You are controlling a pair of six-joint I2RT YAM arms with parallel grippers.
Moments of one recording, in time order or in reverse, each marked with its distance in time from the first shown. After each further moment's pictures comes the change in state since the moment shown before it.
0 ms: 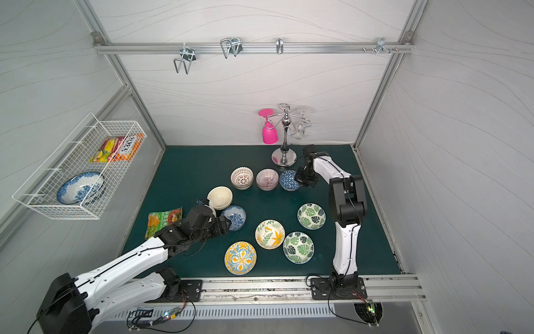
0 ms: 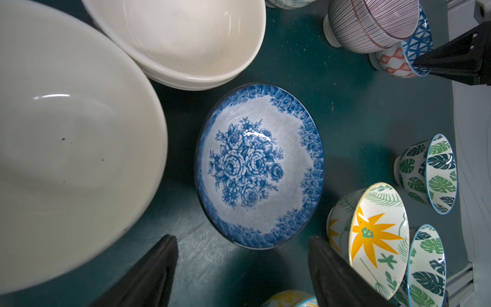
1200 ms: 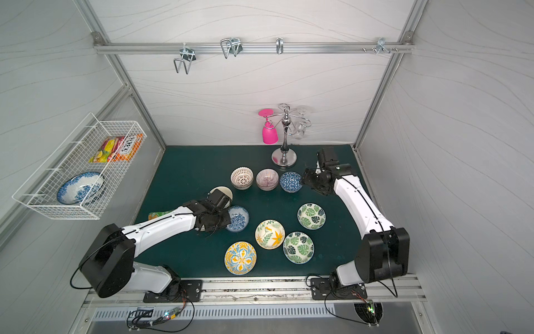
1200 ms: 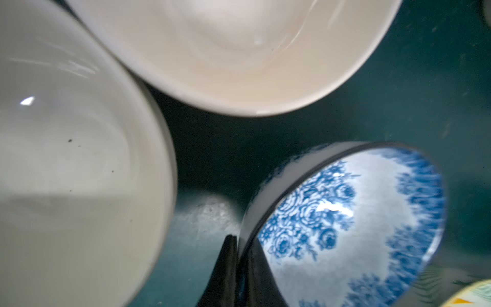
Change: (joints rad) left arm 0.050 0.459 0.312 -0.206 -0.004 -0.064; right arm -0.003 -0.644 -0.342 -0.016 -0.025 -0.013
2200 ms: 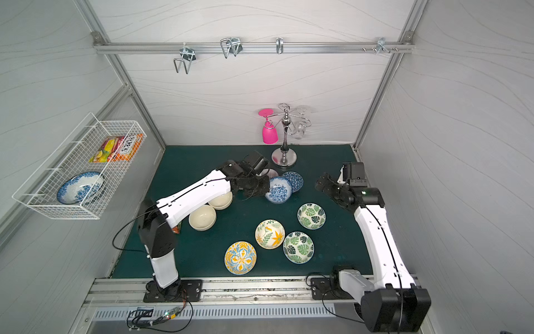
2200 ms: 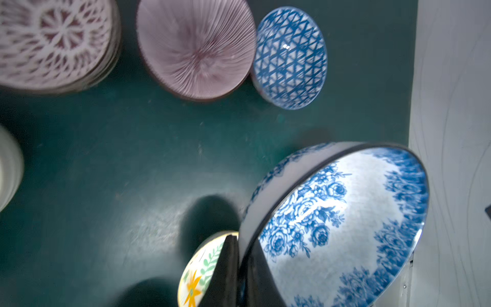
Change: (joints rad) left arm -0.175 0.525 1.049 -0.339 0.093 0.112; right arm -0.161 -0.365 -0.168 0.003 -0.017 0.033
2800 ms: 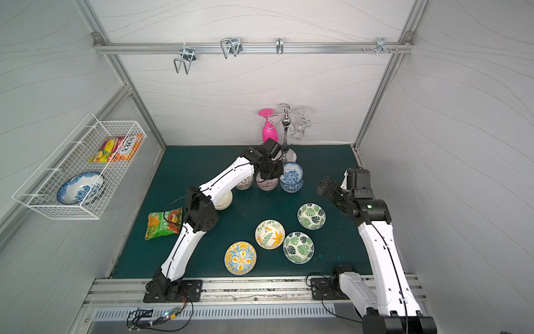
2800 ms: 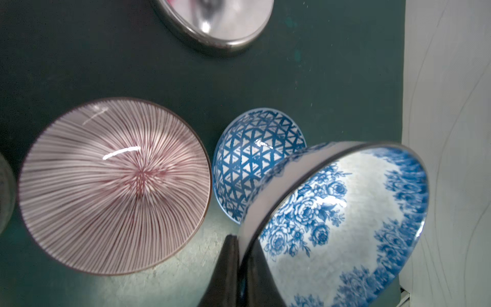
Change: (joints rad) left arm 0.076 0.459 0.528 -0.002 0.073 0.051; right arm 0.000 -0.107 -0.039 -0.021 -0.005 0.025
